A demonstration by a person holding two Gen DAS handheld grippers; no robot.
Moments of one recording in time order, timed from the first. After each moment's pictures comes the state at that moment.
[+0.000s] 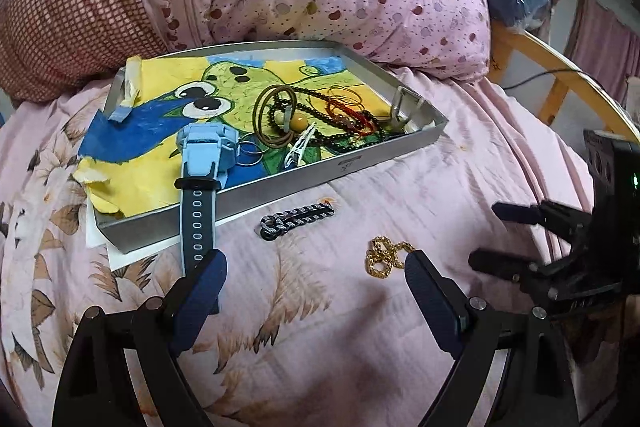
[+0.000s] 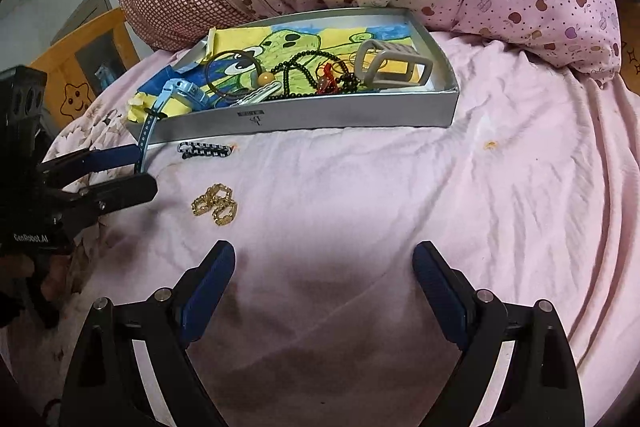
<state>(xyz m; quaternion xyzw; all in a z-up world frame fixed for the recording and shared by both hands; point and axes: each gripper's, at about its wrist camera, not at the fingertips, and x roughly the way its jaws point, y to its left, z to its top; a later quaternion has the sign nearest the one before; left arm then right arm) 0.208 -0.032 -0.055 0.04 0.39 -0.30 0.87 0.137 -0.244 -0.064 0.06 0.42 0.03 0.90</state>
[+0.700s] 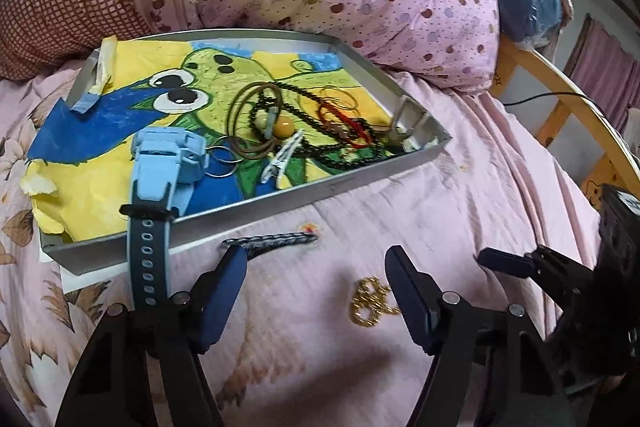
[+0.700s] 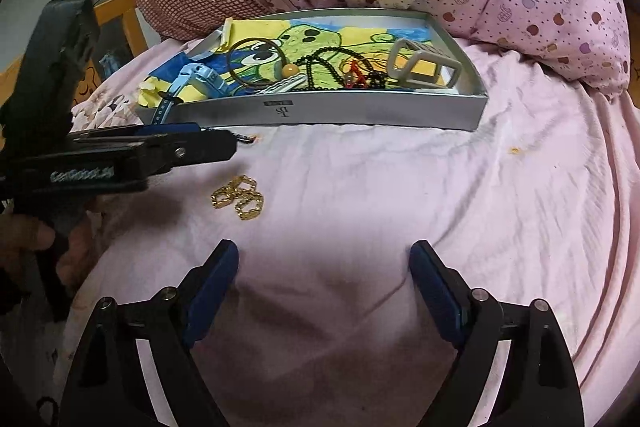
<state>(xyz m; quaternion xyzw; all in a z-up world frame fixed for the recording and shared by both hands) 0.238 -0.054 -0.066 0.00 0.41 -0.31 0.85 0.138 -0.220 -0.064 0.03 0.42 0.05 0.91</state>
